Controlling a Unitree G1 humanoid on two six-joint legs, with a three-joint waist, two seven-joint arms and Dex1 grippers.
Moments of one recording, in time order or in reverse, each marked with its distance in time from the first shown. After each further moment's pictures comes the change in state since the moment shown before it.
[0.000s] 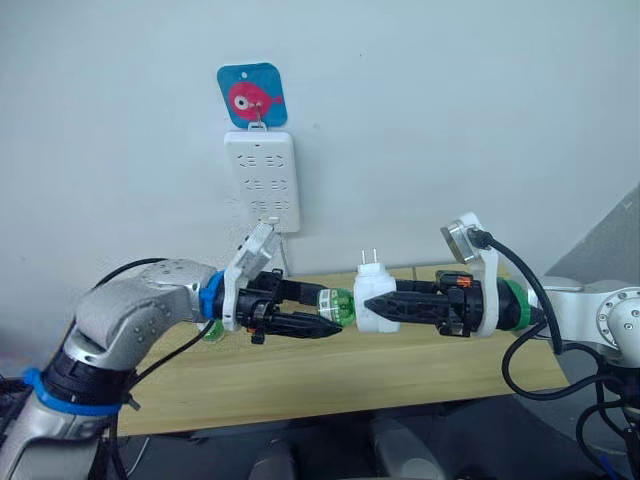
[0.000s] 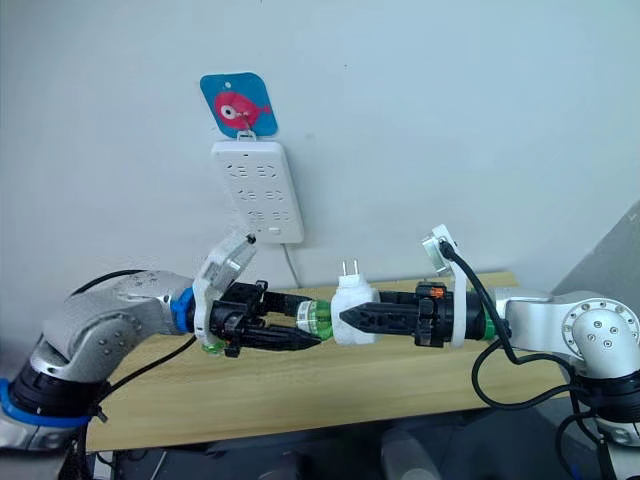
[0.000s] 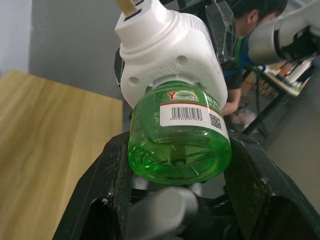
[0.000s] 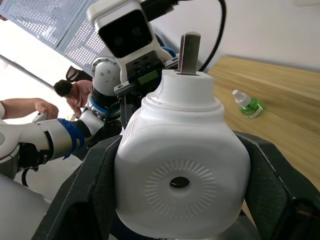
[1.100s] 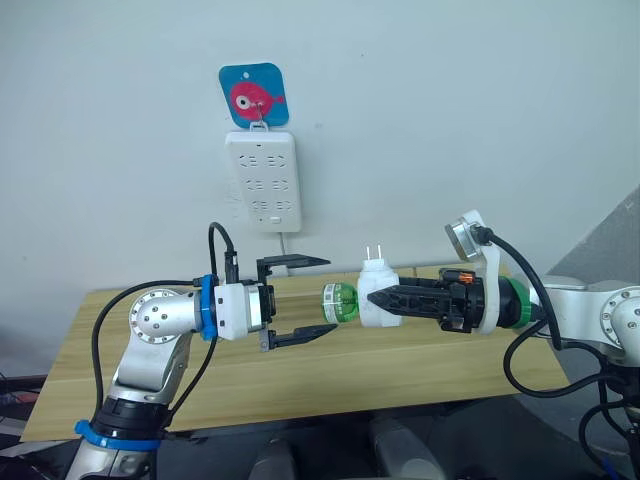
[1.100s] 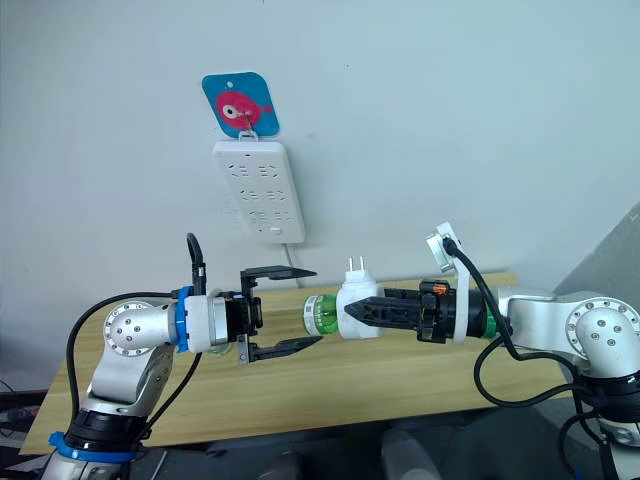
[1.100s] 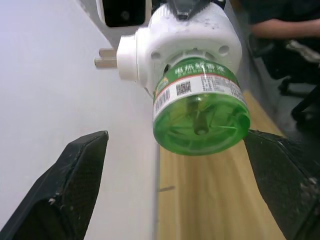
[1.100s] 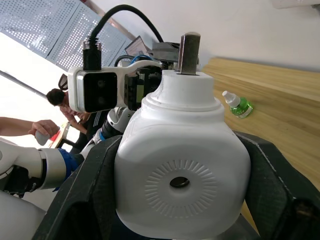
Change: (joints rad) left arm 0.227 -0.284 0.077 0.146 0.692 -1.294 -0.082; right arm 0.011 -0.010 -0.004 0.021 0.035 -0.009 -0.060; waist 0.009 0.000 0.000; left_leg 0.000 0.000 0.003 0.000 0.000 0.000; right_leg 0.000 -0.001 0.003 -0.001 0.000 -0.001
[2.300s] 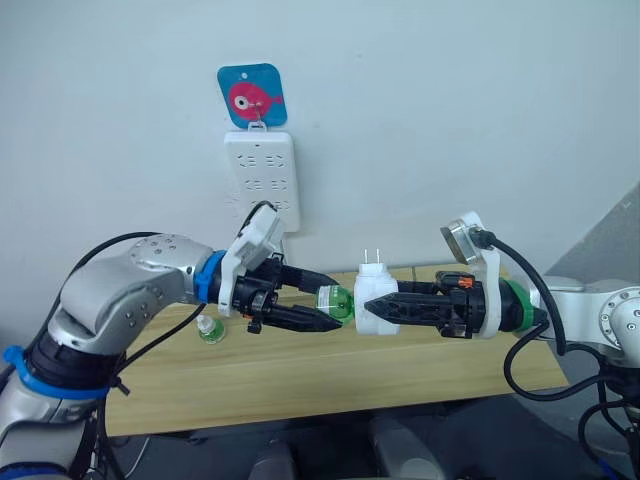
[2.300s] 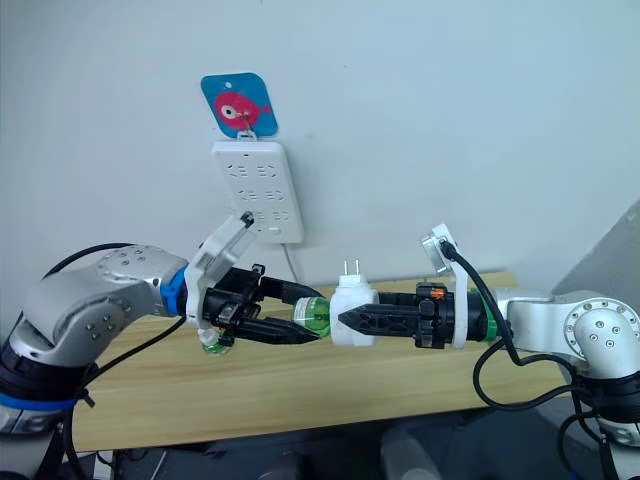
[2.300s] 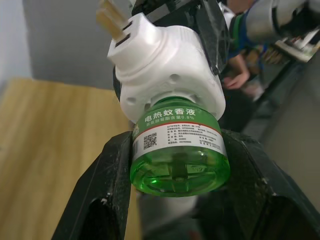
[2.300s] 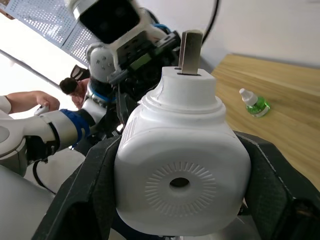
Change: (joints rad) left arm -0.347 0.358 -0.127 -0.146 -0.717 1.314 0.062; right arm -0.011 -0.003 0.011 -0.031 -0.021 0.012 0.075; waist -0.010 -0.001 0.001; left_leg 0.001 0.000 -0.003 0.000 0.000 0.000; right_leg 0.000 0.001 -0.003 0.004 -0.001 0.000
